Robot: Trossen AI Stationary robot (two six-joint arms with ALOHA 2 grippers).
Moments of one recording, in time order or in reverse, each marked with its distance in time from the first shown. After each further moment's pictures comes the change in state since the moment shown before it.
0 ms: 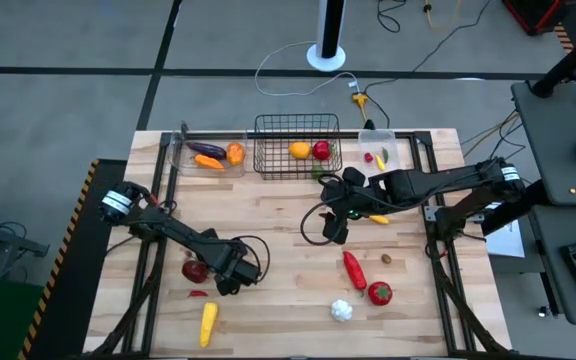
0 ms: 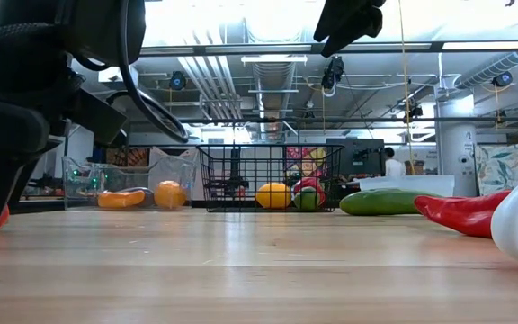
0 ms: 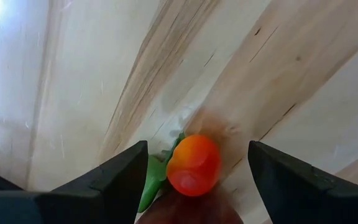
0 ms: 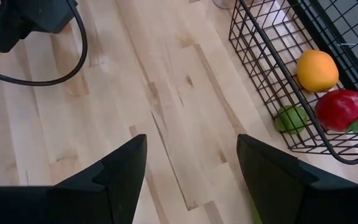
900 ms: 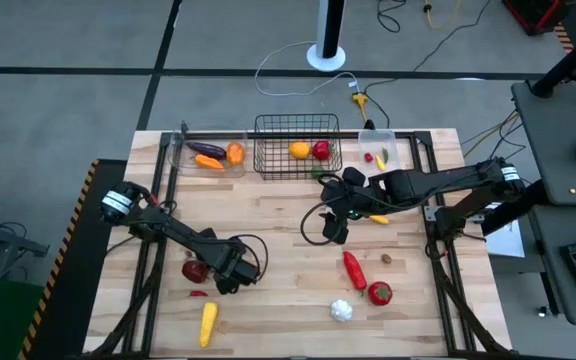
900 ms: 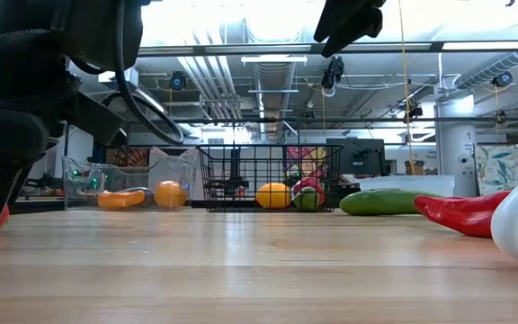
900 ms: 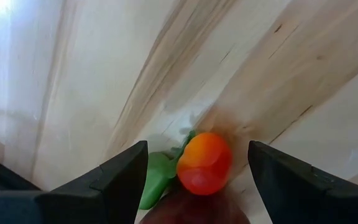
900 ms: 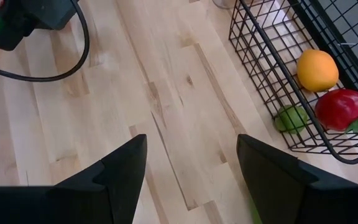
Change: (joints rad) left arm -0.002 0.000 -0.008 -0.018 -0.009 -0.033; right arm 0.000 0.000 -0.001 0.000 0.000 0.001
